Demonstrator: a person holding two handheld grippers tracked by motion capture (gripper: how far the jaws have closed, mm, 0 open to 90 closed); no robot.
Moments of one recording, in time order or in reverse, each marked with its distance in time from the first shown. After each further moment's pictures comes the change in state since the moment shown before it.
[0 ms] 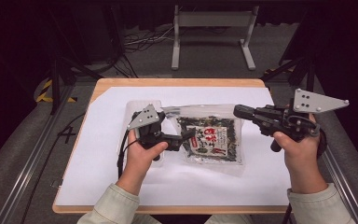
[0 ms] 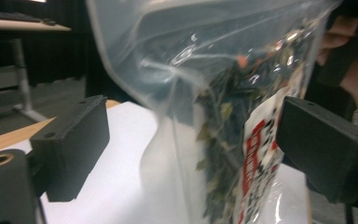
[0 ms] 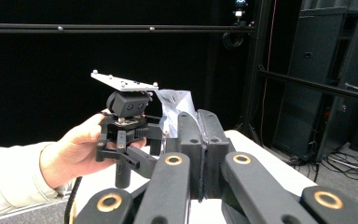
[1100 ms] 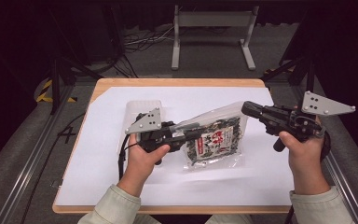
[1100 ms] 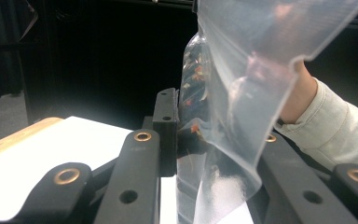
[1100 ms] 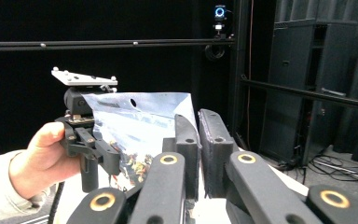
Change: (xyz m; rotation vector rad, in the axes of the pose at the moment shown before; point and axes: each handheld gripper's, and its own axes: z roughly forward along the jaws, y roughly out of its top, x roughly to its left) left arm -0.021 0.014 -0.004 0.013 -0.218 0.077; right arm -0.011 -0.015 -0.014 -0.059 -0.080 0.021
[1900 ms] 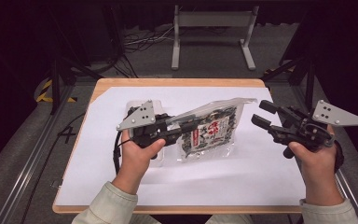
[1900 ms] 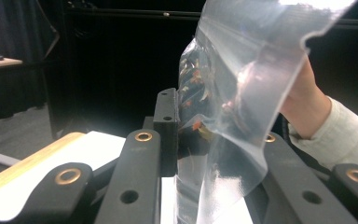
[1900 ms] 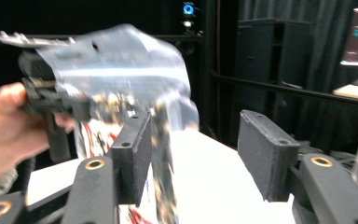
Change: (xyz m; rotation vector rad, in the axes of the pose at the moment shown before) left arm -0.006 0.029 -0.014 -0.025 0.072 0.058; right arm 0.002 -0.014 -0.027 0.013 -0.135 0.003
